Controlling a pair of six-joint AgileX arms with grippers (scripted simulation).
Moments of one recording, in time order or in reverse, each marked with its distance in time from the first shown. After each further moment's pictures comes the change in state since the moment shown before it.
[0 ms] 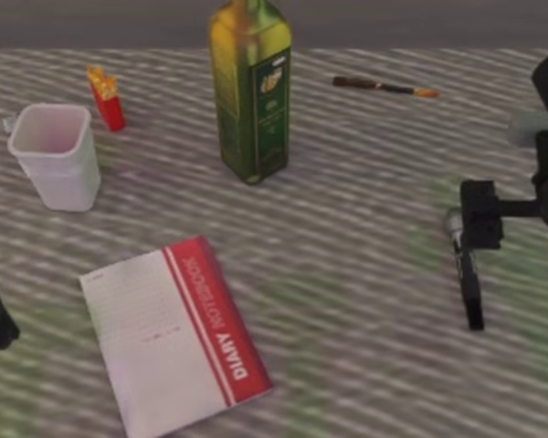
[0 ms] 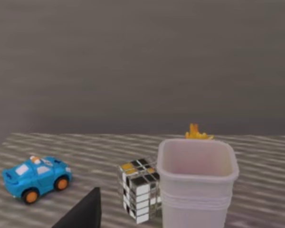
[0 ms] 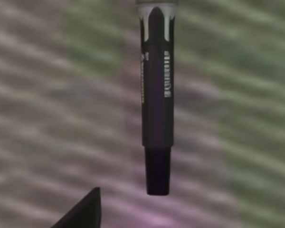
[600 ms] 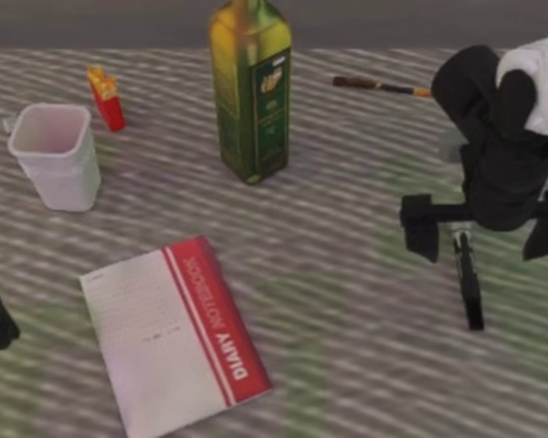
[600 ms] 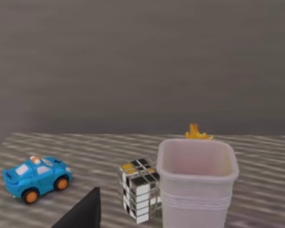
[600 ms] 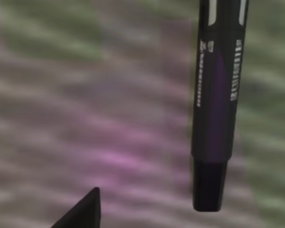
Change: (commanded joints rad) left arm 0.000 0.000 0.000 0.000 0.000 0.000; right arm 0.080 0.357 0.272 -0.174 0.019 0.085
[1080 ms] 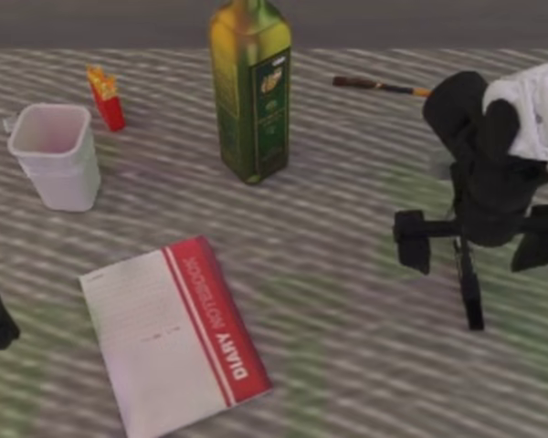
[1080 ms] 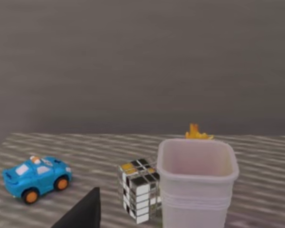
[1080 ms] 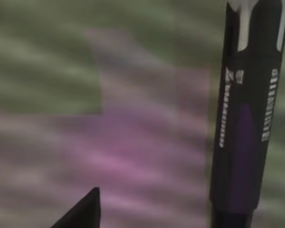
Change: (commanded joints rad) left arm 0.000 0.000 0.000 0.000 0.000 0.000; right arm -0.011 0.067 -0.051 0.117 0.000 -0.011
